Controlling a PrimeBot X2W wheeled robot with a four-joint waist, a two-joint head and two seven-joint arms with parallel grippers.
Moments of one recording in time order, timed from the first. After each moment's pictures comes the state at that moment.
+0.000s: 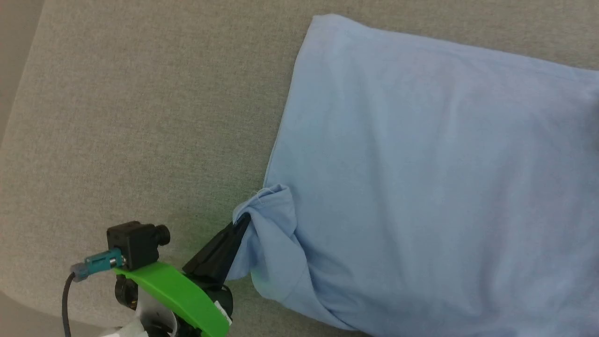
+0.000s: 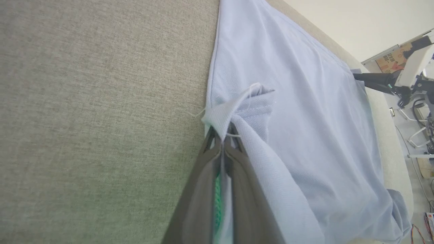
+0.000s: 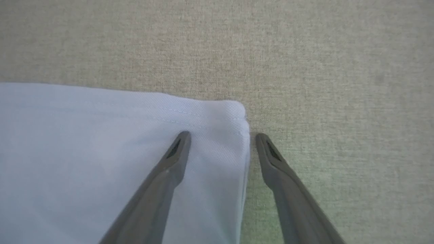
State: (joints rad) left arm 0.03 0.35 -0.31 -0.41 -0.83 0.01 0.26; right arm -0.66 -0.30 -0.38 0.22 0.15 0.13 0.98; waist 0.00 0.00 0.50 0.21
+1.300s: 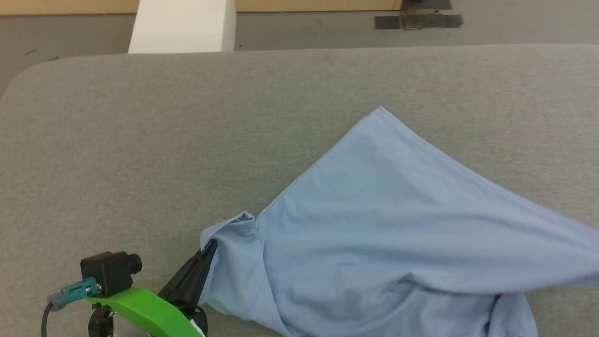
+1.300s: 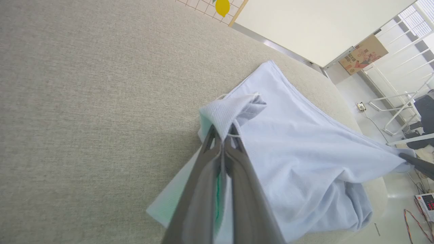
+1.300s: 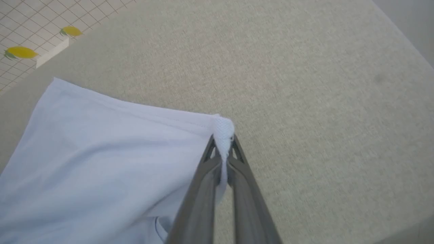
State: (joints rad) left arm 0.15 0.37 -0.25 -0.39 -0.83 0.07 0.23; right arm -0.01 -0.09 -0.65 -0.24 0.44 0.13 0.87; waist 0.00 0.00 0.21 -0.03
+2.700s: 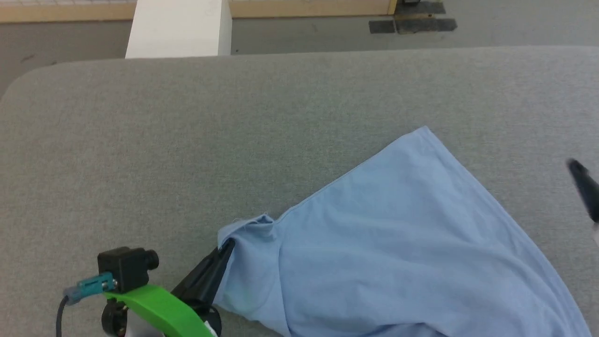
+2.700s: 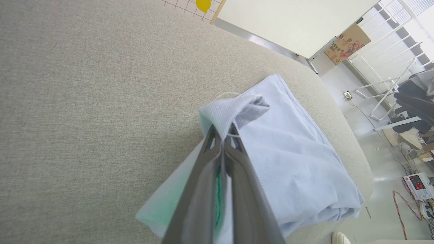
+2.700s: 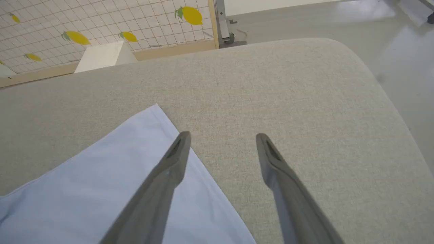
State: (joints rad) left arm 0.13 0.38 -0.30 -0.42 -0.83 0.07 0.25; right arm -0.15 -0.23 -0.37 -0.30 0.41 0.13 0.85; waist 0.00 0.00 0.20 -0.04
